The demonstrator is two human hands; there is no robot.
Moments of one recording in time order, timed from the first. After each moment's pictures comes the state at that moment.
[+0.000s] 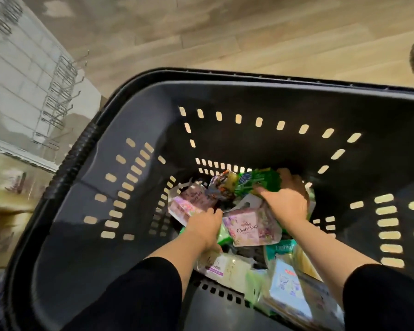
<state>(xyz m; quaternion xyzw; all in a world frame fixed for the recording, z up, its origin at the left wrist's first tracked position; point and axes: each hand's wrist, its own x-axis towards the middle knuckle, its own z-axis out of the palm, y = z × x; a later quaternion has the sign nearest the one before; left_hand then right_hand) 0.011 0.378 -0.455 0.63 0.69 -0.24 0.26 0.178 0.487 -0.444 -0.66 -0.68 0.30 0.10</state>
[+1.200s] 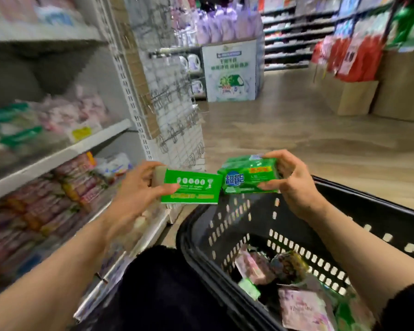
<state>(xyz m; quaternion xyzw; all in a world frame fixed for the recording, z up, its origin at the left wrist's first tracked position) -0.103 0.156 -0.137 0.32 0.74 0.59 0.10 0.059 0.420 -0.181 -0.06 -0.66 0.67 0.33</state>
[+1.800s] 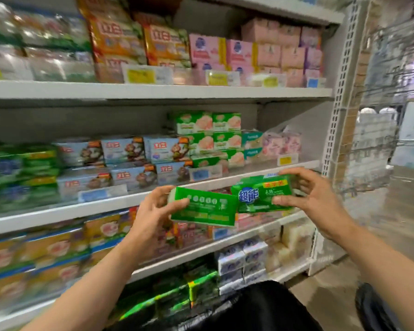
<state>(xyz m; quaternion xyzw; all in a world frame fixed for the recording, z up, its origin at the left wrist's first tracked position) -0.011 -0.180 -0.098 0.05 0.68 0.71 -0.15 -0.071 0.129 -0.082 0.24 -0.73 0.61 0.19</state>
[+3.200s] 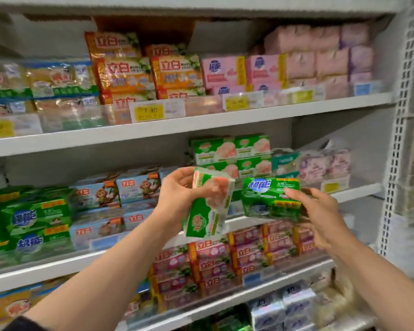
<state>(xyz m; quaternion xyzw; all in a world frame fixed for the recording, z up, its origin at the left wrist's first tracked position) -0.110 -0.167 -0.002 0.02 0.71 0.67 -0.23 -0.188 0.076 -0.062 0.05 -0.62 0.78 0.10</state>
